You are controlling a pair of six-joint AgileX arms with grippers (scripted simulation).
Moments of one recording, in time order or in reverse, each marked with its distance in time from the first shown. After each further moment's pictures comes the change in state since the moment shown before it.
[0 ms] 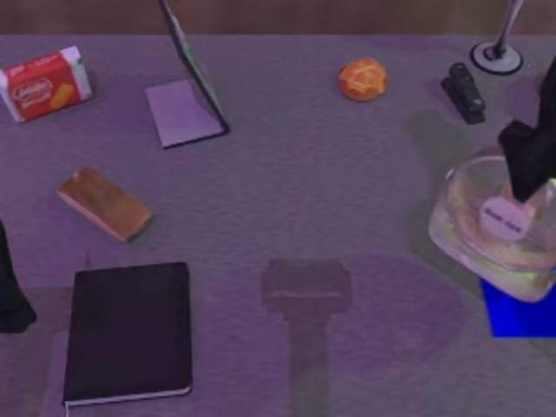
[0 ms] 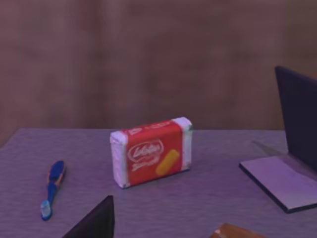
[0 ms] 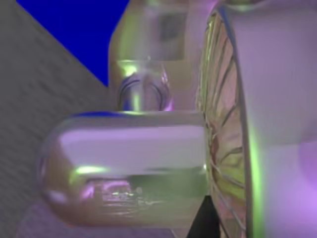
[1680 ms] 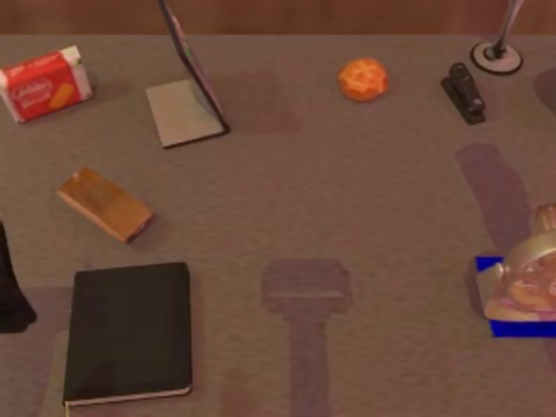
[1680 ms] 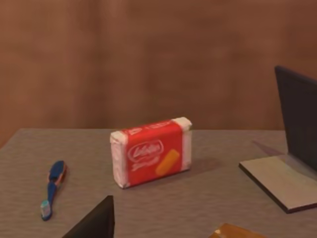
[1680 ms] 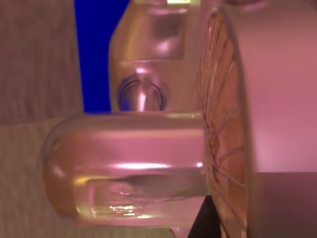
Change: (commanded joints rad) left arm 0.000 0.000 0.000 0.000 0.000 0.000; right arm -0.129 -0.186 -0.482 0.316 0.093 -0.869
